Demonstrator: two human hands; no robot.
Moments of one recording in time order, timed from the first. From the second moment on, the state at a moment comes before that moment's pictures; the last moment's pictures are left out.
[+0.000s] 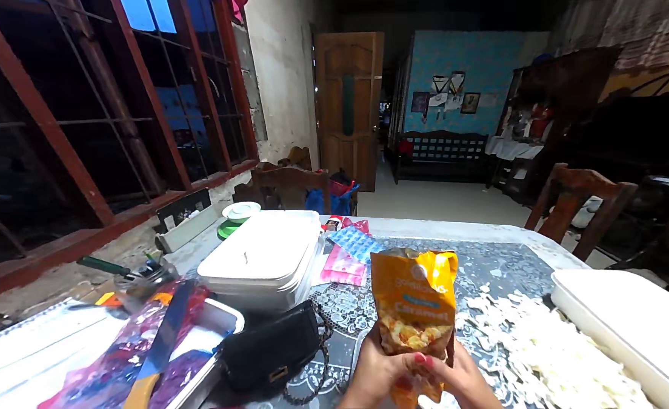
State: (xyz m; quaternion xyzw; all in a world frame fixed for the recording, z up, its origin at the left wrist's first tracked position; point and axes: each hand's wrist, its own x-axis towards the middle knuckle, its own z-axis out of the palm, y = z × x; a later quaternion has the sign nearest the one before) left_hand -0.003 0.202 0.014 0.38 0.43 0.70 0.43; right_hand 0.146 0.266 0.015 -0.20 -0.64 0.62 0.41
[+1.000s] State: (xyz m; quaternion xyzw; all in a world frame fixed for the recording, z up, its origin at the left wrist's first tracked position) left_hand -0.017 0.199 0.021 0.47 0.39 0.63 0.48; right_hand 0.140 0.263 0.018 -0.21 -0.65 0.53 0.50
